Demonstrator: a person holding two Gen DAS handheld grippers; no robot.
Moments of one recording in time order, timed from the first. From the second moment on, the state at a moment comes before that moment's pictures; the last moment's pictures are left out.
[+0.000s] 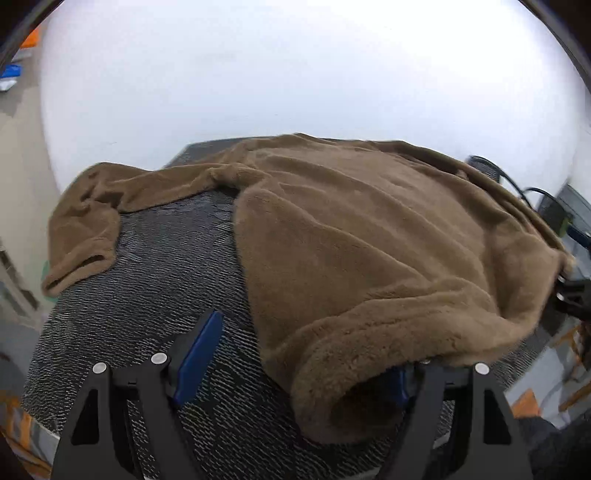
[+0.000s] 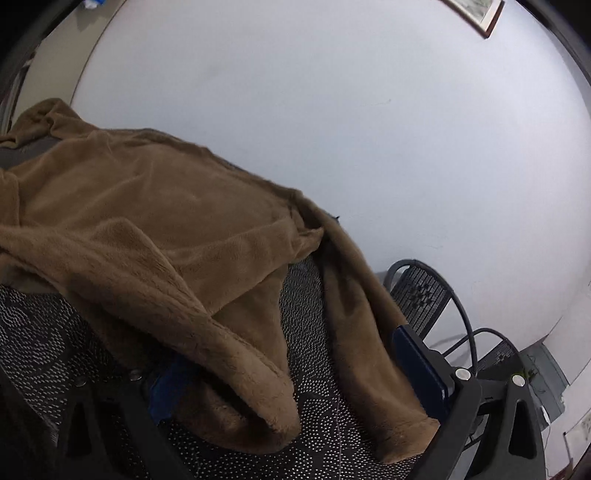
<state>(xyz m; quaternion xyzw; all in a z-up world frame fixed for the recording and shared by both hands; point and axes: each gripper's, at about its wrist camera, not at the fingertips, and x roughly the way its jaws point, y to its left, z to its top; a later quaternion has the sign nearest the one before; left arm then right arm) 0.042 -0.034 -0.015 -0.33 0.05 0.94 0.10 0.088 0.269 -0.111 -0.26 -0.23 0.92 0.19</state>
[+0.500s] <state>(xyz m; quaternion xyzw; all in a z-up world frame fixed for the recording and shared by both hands) 0.098 -0.073 0.106 -0.17 0.25 0.95 0.02 0.134 0.297 -0.034 -0.16 -0.21 0.93 0.26</state>
